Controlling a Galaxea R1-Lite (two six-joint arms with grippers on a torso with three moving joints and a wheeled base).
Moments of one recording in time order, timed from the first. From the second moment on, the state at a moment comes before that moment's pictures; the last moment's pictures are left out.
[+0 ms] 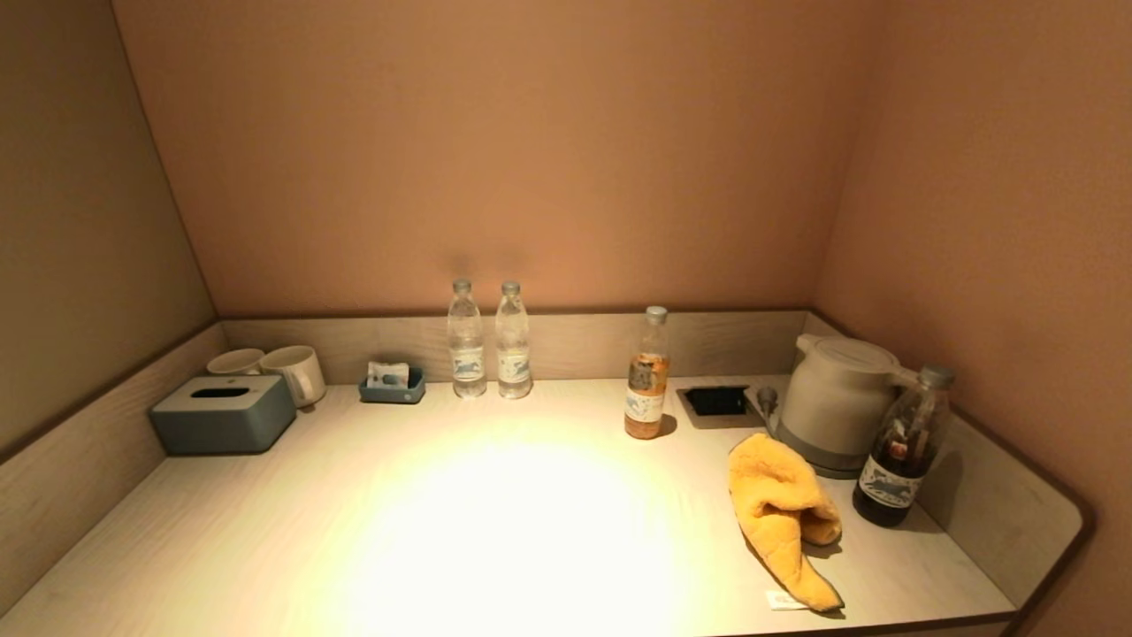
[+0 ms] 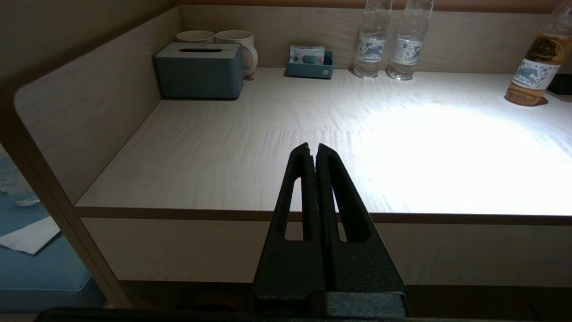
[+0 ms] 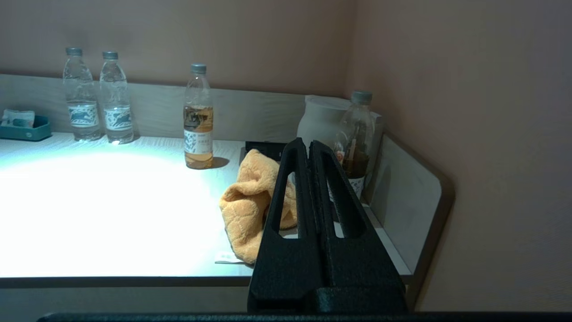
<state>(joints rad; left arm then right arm) 0.00 0.00 0.00 -0.01 0.01 -0.05 0.00 0.00 0.00 -0.24 -0.02 -0.10</state>
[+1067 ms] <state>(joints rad) 0.00 0.00 0.00 -0.01 0.01 -0.05 0.00 0.00 0.00 0.00 0.00 0.01</state>
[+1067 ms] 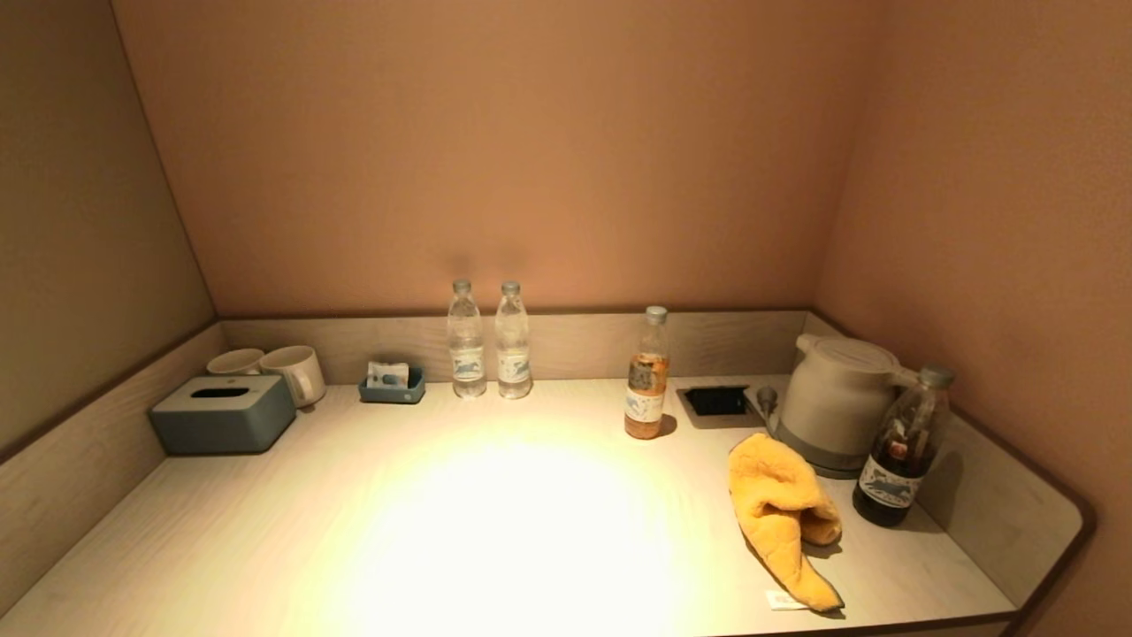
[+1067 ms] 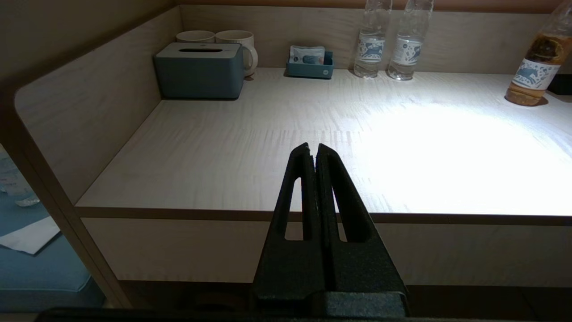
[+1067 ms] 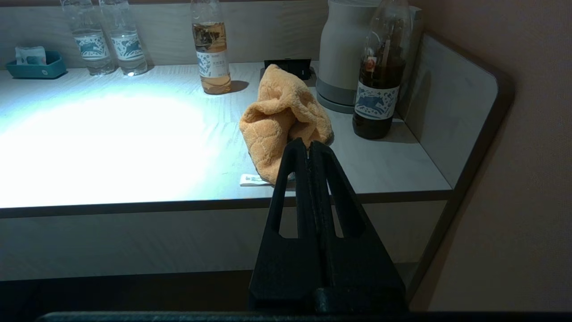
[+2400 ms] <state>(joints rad) 0.00 0.00 0.00 -0.01 0.01 -0.05 0.00 0.00 0.00 0.00 0.00 0.01</state>
